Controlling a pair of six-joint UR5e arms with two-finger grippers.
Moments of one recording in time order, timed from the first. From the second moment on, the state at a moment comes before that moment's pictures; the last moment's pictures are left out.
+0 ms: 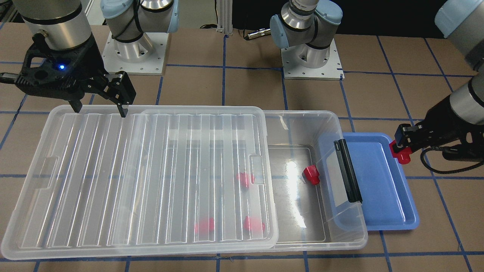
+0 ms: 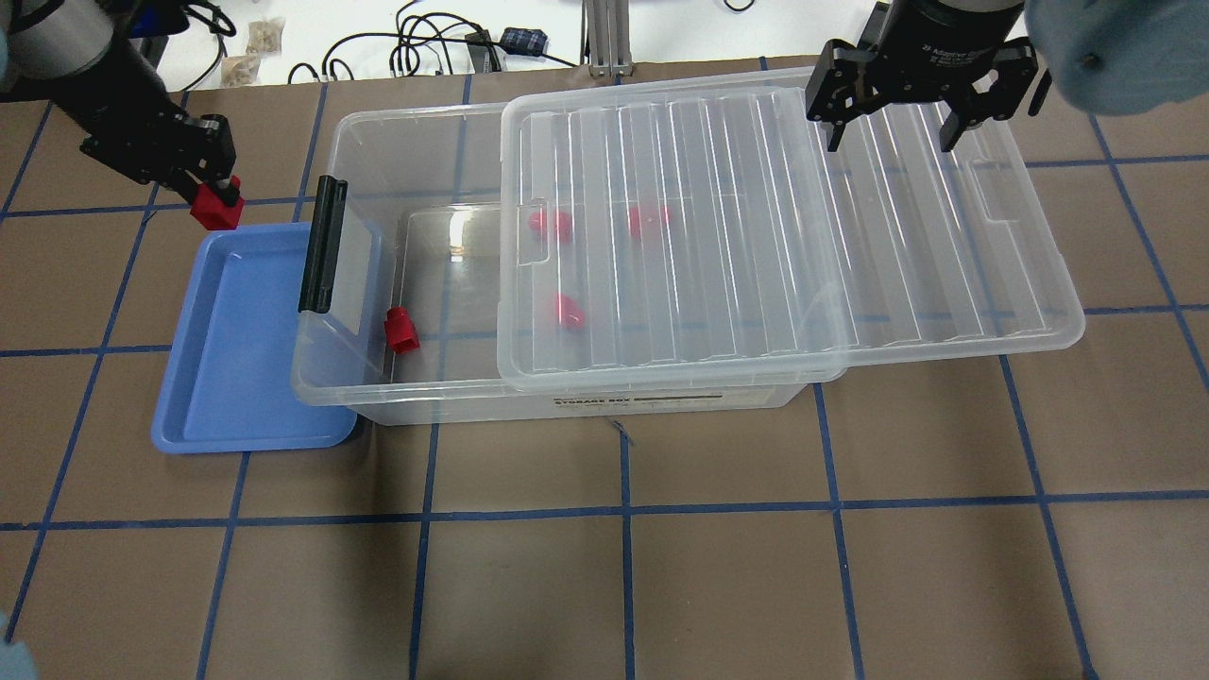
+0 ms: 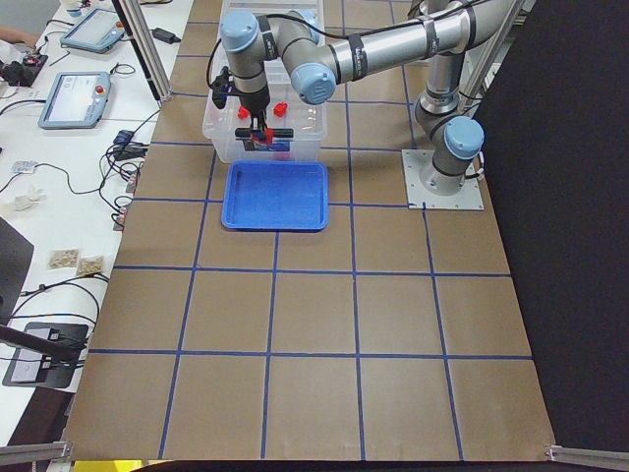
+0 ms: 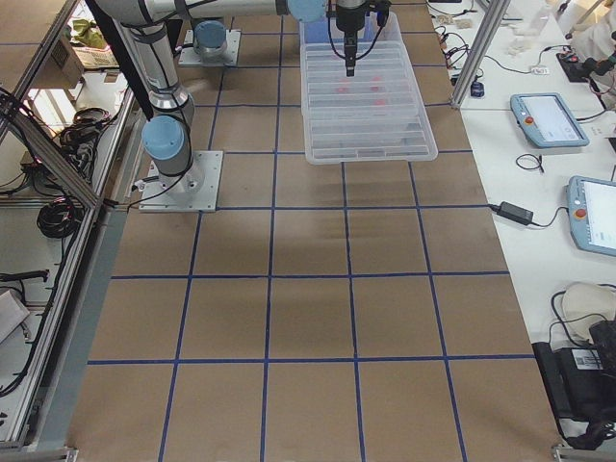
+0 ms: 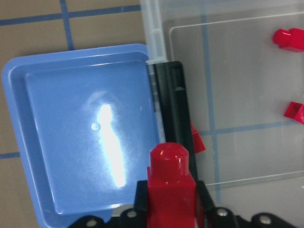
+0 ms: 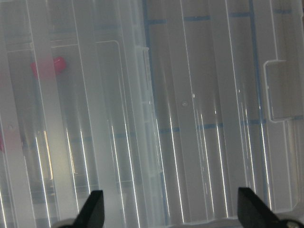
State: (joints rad) left arm -1.19 -1.81 -1.45 -1.54 1.53 0.38; right arm 1.59 -1.49 1.46 -1.65 -1.62 0.08
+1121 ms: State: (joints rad) left arm -1.15 -1.94 -1.70 -1.23 1.56 0.36; right arm 1.13 -1.30 1.48 -1.79 -1.62 -0.59
